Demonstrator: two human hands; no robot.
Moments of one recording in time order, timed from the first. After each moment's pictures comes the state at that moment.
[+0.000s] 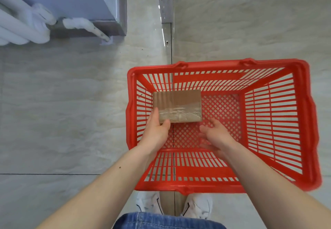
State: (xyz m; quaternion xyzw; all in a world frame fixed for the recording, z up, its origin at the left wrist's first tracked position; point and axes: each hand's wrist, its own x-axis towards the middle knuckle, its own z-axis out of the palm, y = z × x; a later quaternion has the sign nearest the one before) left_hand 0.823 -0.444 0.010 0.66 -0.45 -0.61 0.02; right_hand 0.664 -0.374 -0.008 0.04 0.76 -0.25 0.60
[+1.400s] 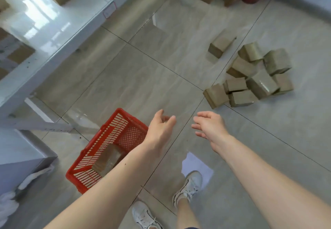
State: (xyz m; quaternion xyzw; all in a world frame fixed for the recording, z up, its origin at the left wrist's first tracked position) left_hand 0.524 -0.192 0.439 0.37 -0.69 -0.58 -0.21; right_hand 0.479 -0.051 0.416 0.30 0.71 -0.56 0.31
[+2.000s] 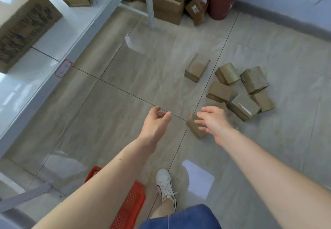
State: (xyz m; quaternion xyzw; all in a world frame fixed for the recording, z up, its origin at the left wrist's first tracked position) left_hand 0.241 -0.149 0.440 0.32 -0.72 -0.56 -0.25; right_hand 0.213 0.018 0.413 0.35 0.69 -0.58 0.26
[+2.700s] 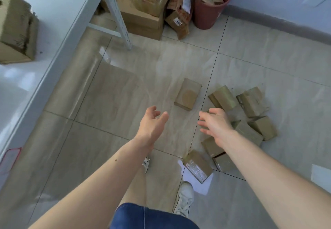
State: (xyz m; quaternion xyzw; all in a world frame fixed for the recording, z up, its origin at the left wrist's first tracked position) left_hand -0.086 -0.135 0.362 0.28 -0.73 -0.54 -0.30; right_hand -0.087 0.047 0.334 0.44 0.67 -0.55 0.23
